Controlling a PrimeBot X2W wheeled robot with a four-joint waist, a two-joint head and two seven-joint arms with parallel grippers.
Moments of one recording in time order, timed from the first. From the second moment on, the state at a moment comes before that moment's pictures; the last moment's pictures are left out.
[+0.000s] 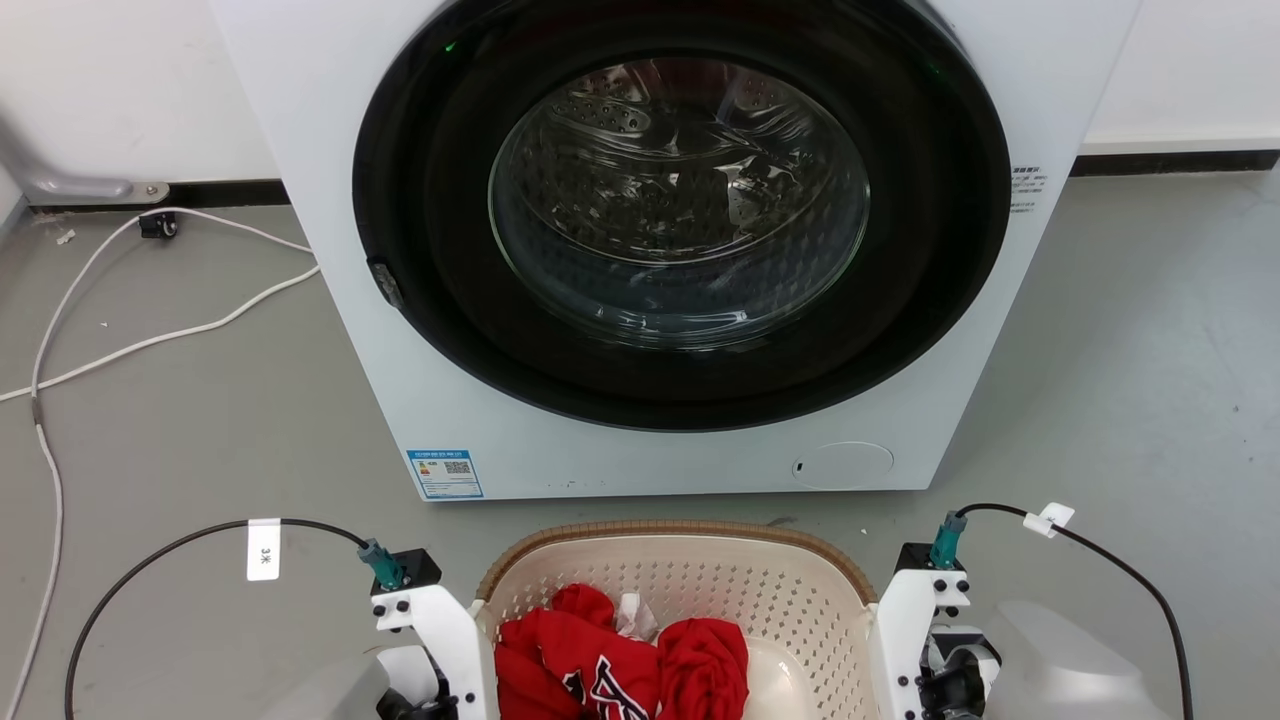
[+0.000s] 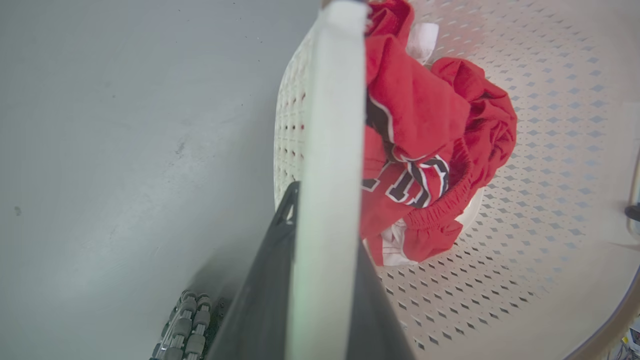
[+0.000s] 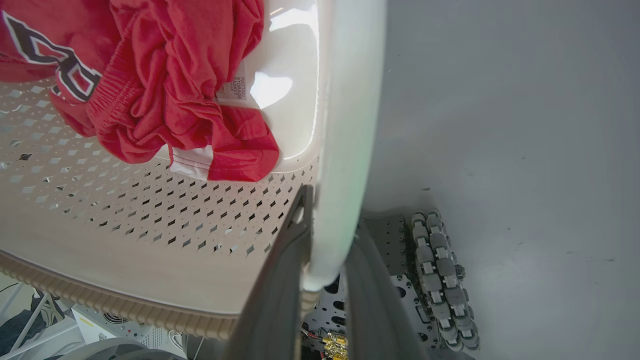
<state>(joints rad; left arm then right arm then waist) -0.61 0.23 -1.16 1.15 -1.46 -0.12 0.33 -0.66 -0.08 0.89 1.30 1.07 0.12 0.72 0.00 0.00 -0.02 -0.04</state>
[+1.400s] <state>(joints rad) -0.61 0.23 -1.18 1.15 -1.47 -0.12 0.32 -0.65 -0.08 0.90 1.30 1.09 0.12 0.72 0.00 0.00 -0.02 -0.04</state>
